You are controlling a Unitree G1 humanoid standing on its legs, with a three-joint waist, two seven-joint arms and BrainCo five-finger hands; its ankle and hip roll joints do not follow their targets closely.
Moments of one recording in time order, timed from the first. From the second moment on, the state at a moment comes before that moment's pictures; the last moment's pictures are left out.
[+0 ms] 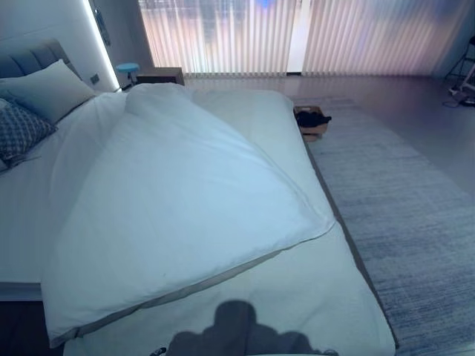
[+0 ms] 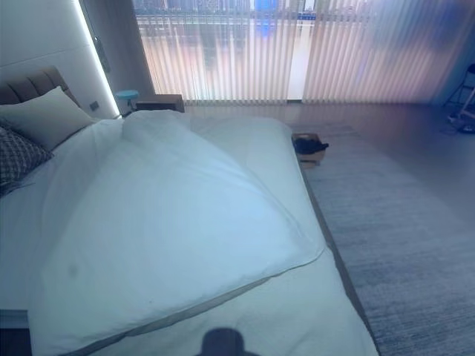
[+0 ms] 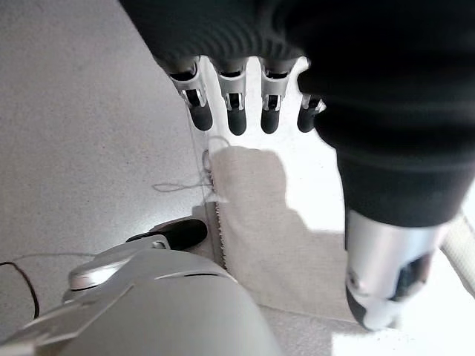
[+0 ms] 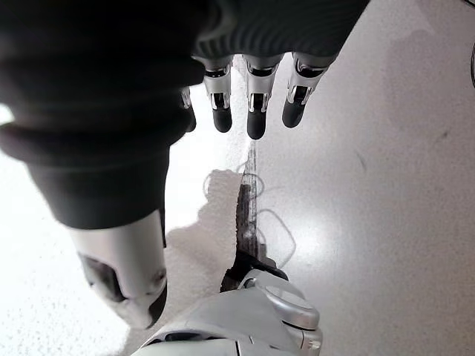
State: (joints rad) left arm 0.00 0.23 -0.18 1.24 -0.09 -0.04 0.06; right arm 0.00 -0.27 0.15 1.30 0.09 0.02 -0.05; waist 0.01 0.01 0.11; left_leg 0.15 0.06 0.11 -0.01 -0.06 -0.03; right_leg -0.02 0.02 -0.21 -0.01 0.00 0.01
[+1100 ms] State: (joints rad) left arm -0.01 0.21 -0.17 1.24 -0.16 -0.03 0.07; right arm -0.07 -0.26 0.15 1.17 0.33 0.00 -0.06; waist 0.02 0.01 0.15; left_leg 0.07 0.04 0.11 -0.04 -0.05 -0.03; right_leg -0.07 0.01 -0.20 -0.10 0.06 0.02
